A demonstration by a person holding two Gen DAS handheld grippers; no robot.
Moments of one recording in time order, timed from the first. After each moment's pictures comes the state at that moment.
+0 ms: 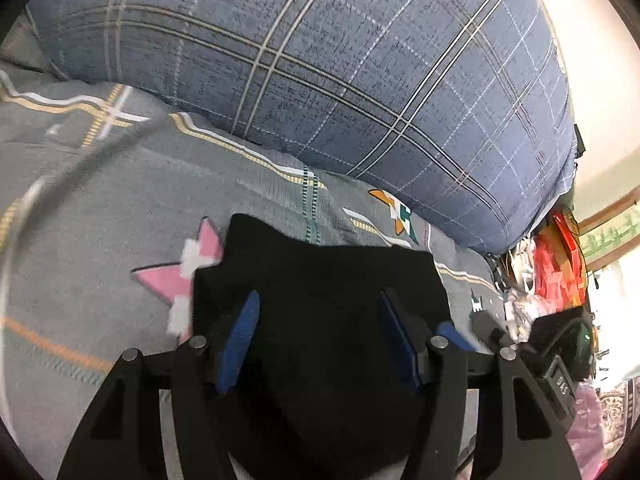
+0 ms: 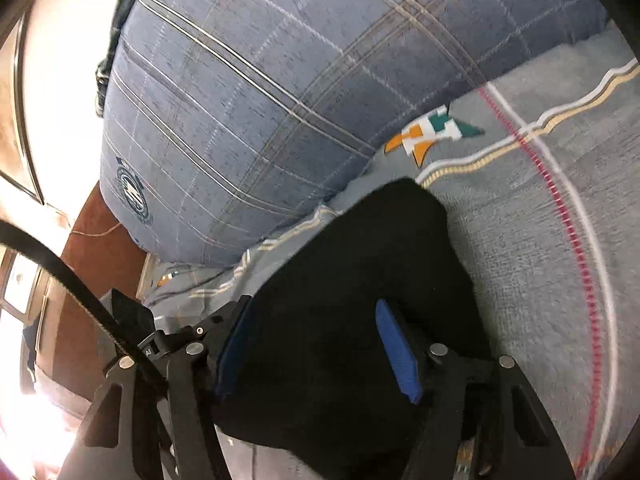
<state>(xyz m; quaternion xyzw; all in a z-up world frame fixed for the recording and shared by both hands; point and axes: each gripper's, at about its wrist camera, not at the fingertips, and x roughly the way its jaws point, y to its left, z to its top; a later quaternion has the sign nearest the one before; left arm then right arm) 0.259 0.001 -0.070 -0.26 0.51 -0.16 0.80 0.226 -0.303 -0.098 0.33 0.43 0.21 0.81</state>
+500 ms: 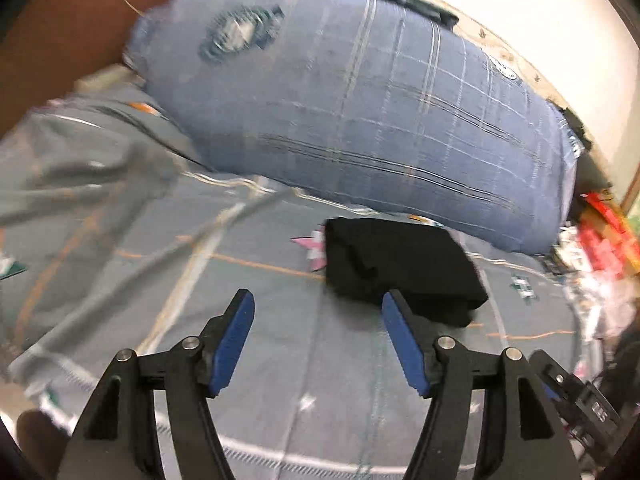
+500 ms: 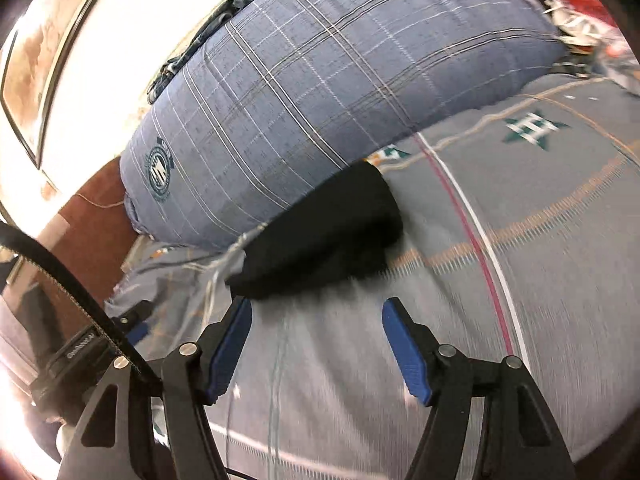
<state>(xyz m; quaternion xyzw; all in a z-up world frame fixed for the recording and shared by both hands) 0.028 0.027 0.013 -0.12 0.35 0.00 0.93 0.005 -0.298 -0.054 0.25 0.34 0.12 0.90</state>
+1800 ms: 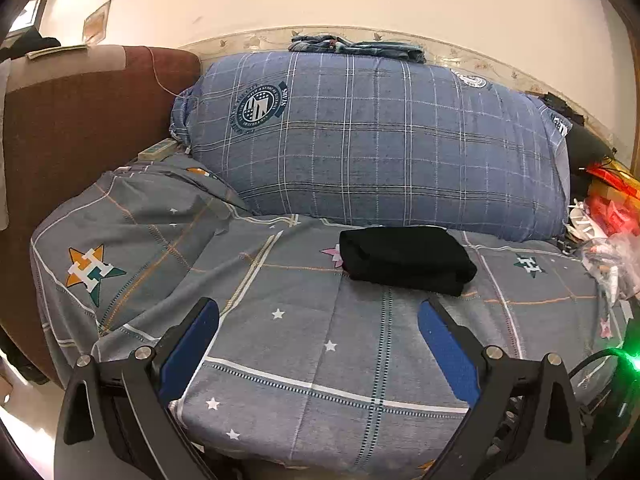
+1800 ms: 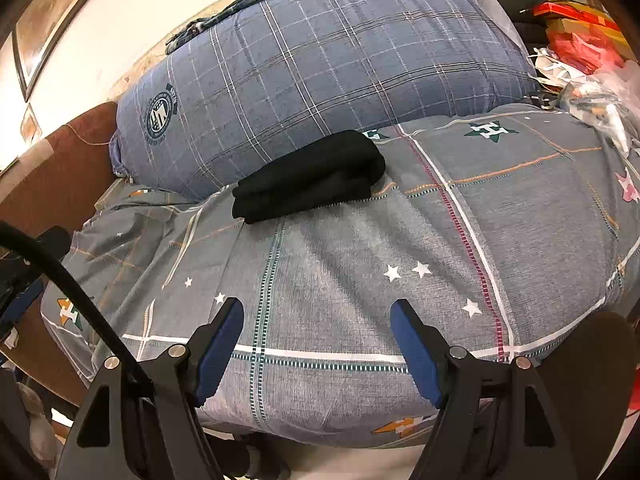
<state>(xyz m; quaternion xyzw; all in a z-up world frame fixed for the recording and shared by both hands) -0.095 -0.019 0.058 -0.03 0.28 0.06 0.96 -0.101 -0.247 -0.055 0.14 0.35 0.07 0.92</state>
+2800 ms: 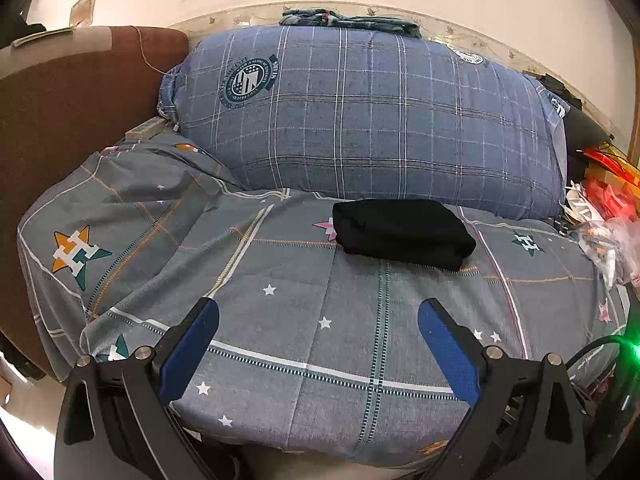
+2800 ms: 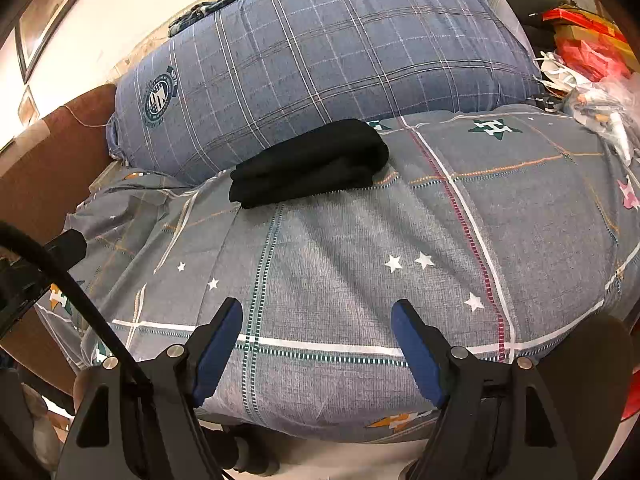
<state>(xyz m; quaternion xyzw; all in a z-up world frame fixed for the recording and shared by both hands) -0.086 -0.017 0.039 -0.04 0.32 0.04 0.94 -0.097 -0.236 -0.064 0.12 0.37 0.06 0.92</state>
